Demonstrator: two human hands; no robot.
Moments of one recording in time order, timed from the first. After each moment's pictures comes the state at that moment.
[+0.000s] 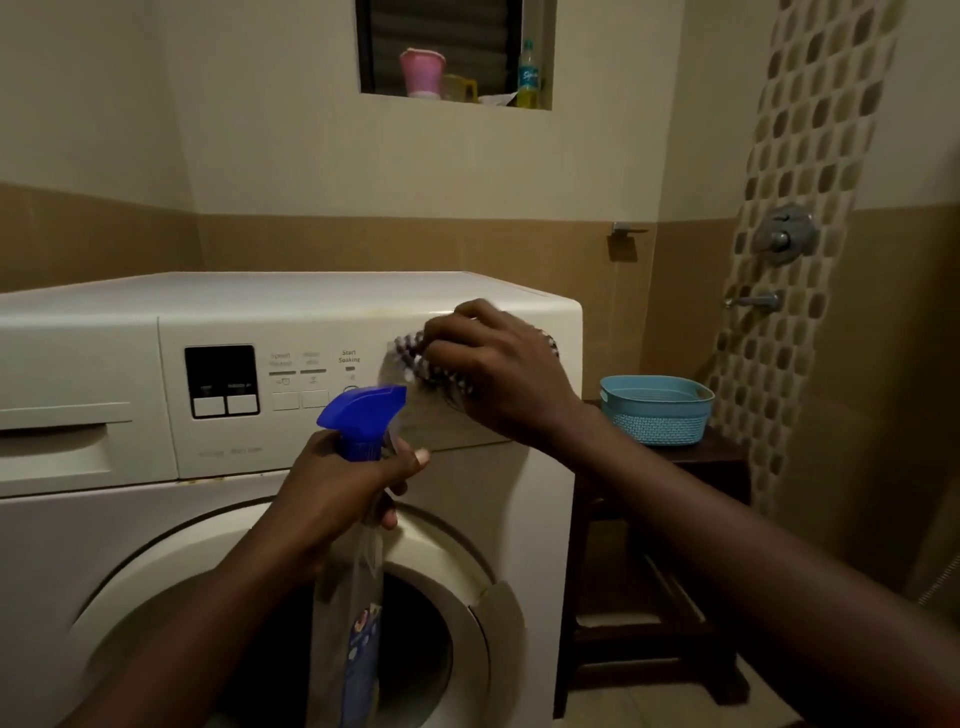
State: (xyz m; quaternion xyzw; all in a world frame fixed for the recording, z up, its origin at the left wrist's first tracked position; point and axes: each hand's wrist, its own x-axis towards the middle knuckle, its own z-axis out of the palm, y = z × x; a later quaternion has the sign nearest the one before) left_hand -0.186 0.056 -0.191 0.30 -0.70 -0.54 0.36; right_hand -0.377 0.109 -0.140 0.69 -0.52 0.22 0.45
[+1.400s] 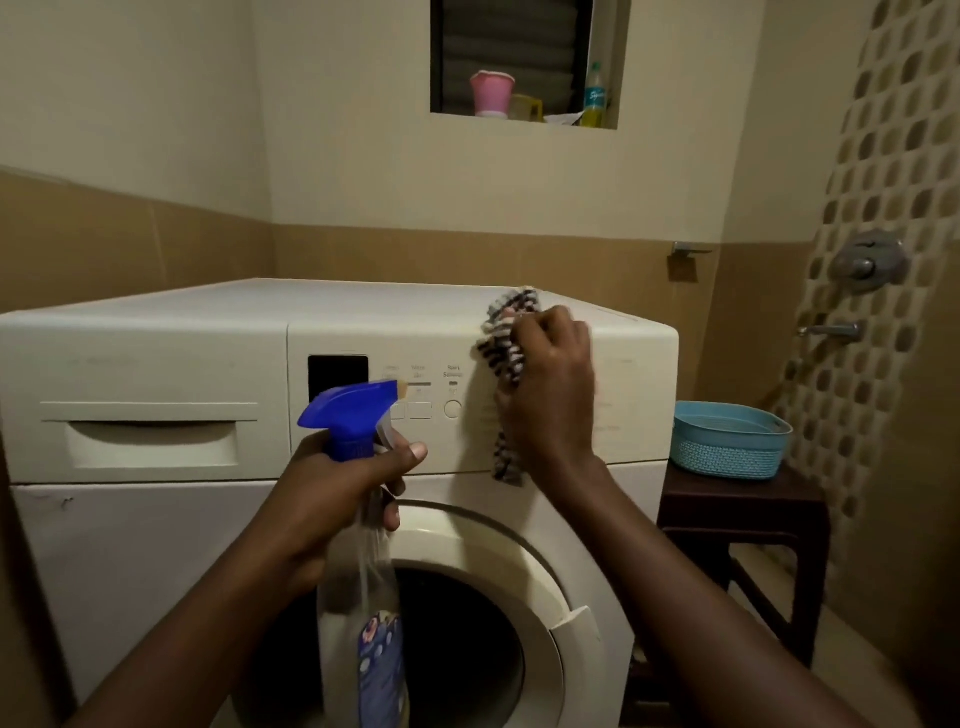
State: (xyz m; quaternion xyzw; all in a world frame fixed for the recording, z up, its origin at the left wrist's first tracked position) left_hand -0.119 0.023 -0.180 0.28 -0.61 -0.62 0.41; right_hand -0.301 0.072 -0.148 0.47 -0.64 0.47 0.37
